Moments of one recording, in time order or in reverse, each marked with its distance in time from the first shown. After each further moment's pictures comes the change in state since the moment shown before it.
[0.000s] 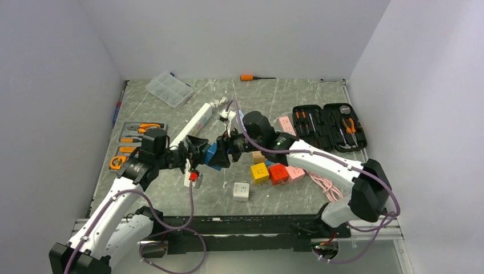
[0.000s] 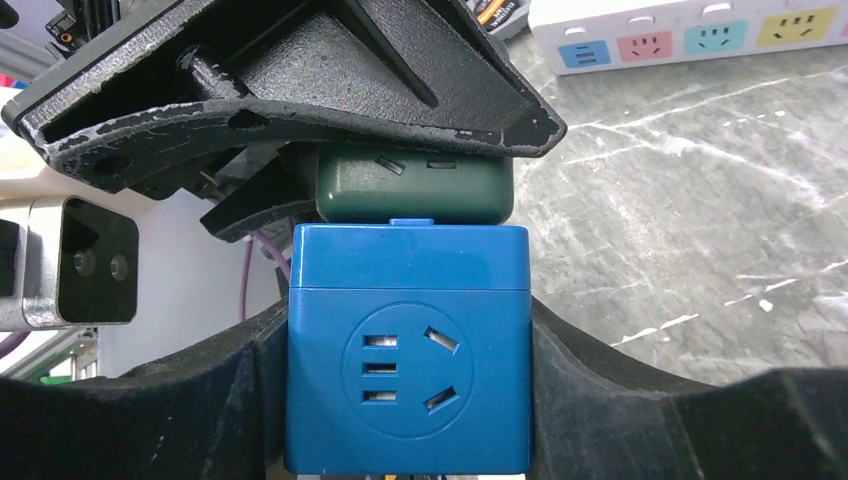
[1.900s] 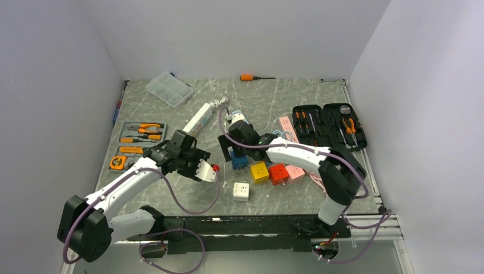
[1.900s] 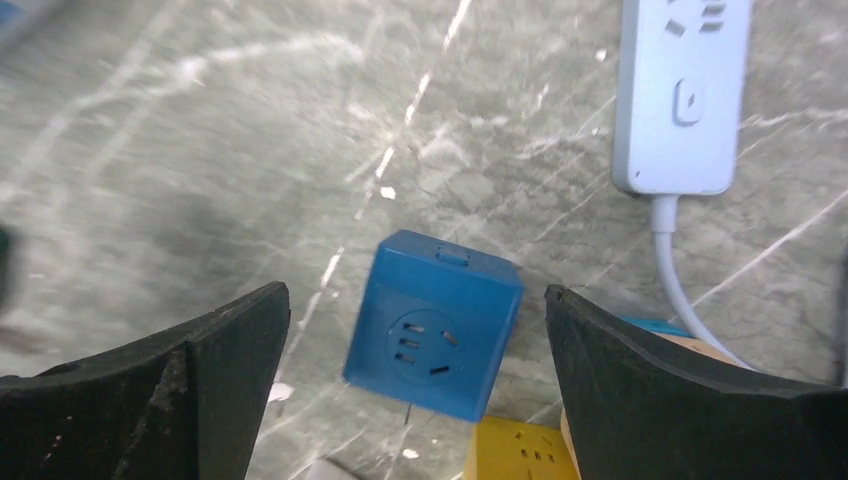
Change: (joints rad) left arm -0.208 0.282 0.041 -0.174 -0.550 -0.240; right arm -0.003 0.271 0.002 -0.127 0.745 0.044
